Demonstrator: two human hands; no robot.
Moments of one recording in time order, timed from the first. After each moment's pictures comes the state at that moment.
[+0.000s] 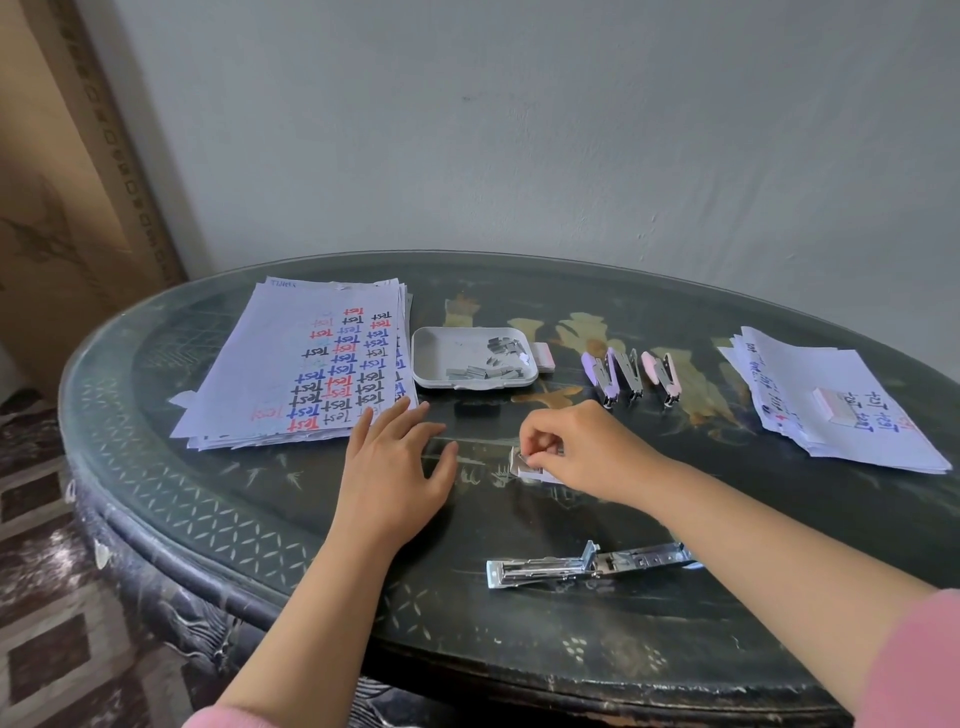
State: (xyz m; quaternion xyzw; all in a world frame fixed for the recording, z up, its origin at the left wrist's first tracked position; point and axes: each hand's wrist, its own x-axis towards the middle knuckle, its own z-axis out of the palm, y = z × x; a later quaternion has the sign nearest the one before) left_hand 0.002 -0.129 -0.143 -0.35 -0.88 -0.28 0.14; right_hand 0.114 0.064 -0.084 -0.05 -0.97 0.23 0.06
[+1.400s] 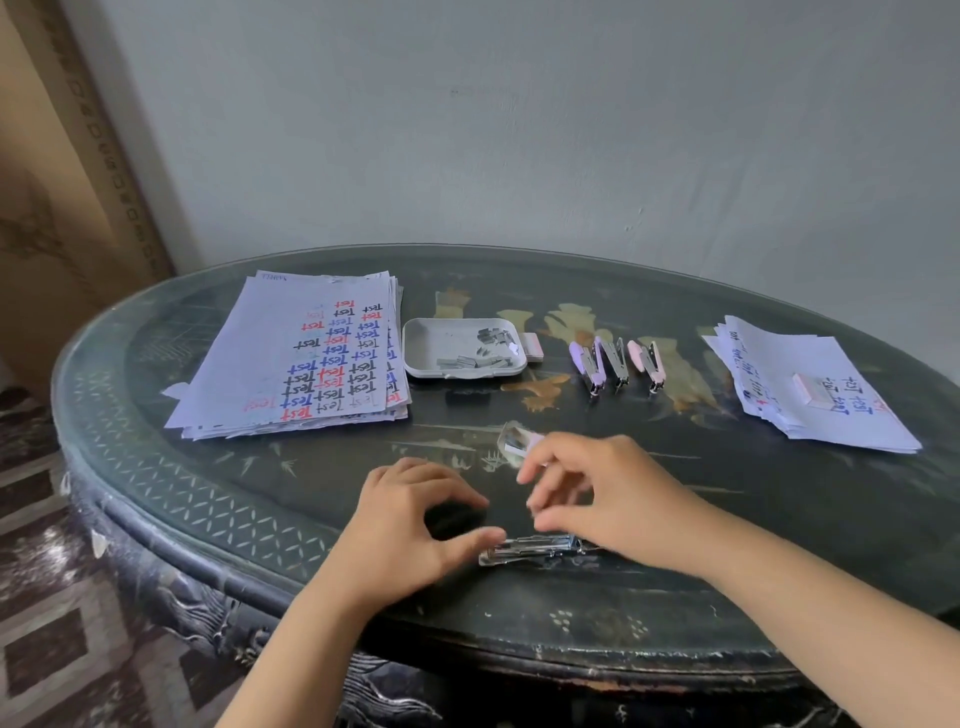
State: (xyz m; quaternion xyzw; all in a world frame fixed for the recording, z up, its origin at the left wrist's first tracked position) left_hand 0.049 -0.155 -0.134 -0.48 -0.79 -0.39 0.01; right_hand 0.186 0.020 -0.054 -0.08 -0.93 0.36 0.02
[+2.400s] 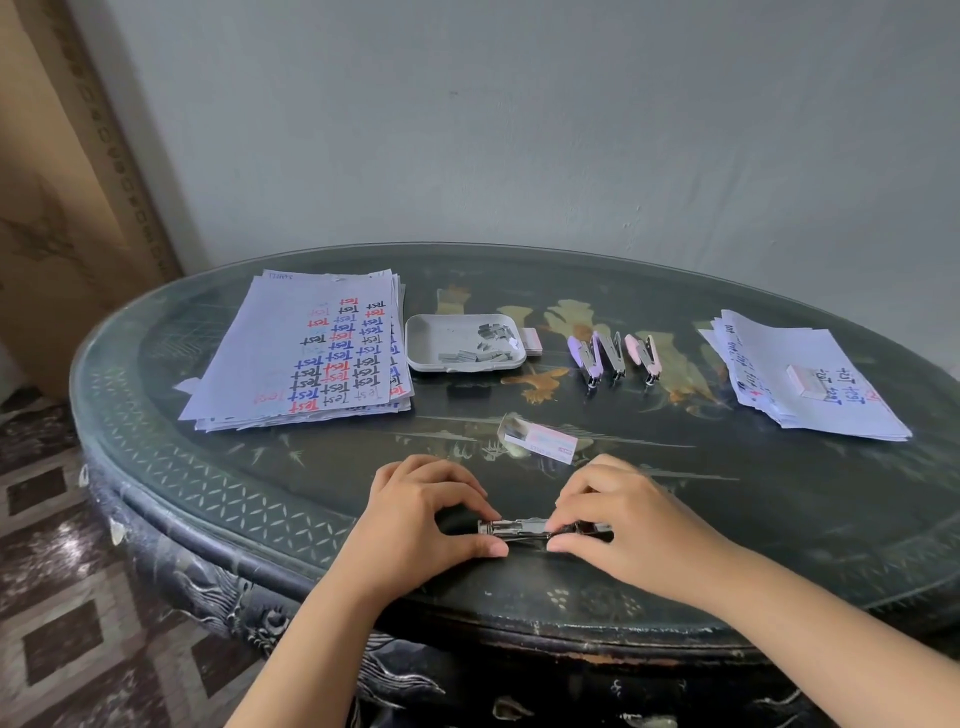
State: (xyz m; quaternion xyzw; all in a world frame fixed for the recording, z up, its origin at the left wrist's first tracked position) left_hand 0.058 -0.157 -0.145 -0.50 -0.79 -0.35 0.01; right_hand 0.217 0.032 -0.093 -0.01 -0.98 0.17 0.07
